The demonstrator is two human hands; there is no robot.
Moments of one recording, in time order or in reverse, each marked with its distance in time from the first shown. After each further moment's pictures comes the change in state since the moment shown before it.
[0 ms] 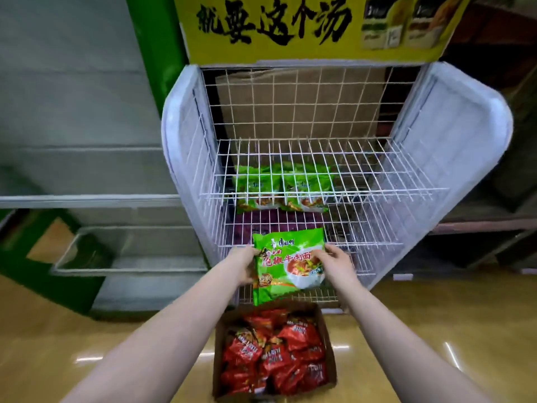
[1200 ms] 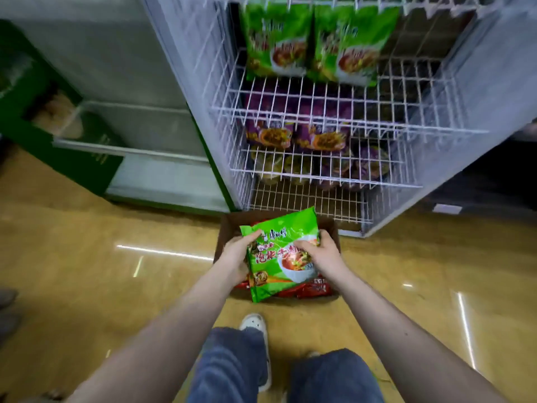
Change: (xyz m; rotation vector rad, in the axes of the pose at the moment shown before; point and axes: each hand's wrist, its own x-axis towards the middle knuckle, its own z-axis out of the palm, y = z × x) left_hand 0.117 -0.277 -0.015 -0.387 0.137 -0.090; right_hand 0.021 0.268 0.041 -0.076 -0.373 0.109
